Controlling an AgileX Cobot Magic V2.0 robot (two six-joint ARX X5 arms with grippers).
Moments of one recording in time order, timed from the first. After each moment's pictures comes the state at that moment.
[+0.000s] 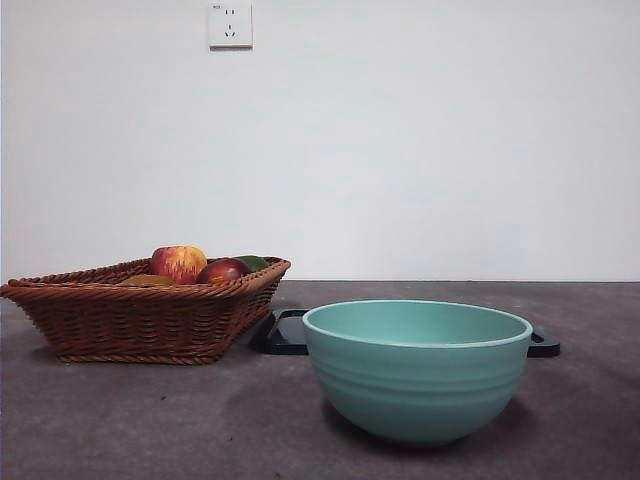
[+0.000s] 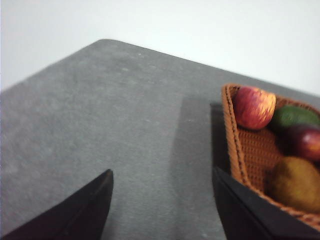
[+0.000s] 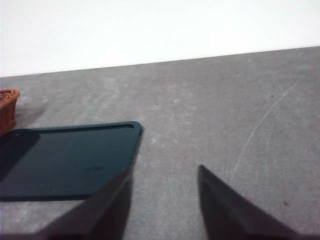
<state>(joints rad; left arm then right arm) 0.14 0.00 0.03 -0.18 0.05 -0.24 0.00 0.01 0.02 -0.12 -0.10 0.18</state>
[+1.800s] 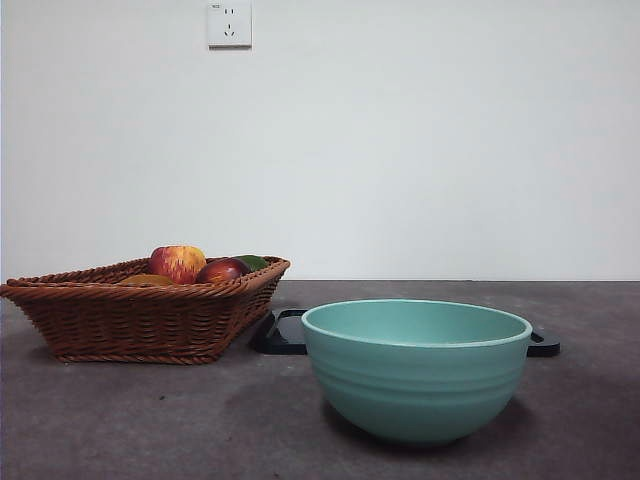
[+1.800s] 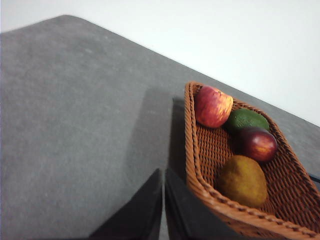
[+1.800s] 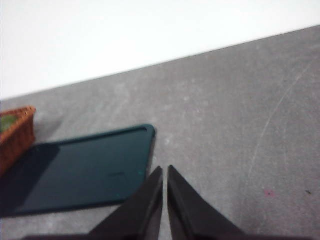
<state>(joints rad) 0.14 0.00 0.04 -0.19 0.18 -0.39 0.00 0.01 0.02 -0.12 -0.13 0.31</state>
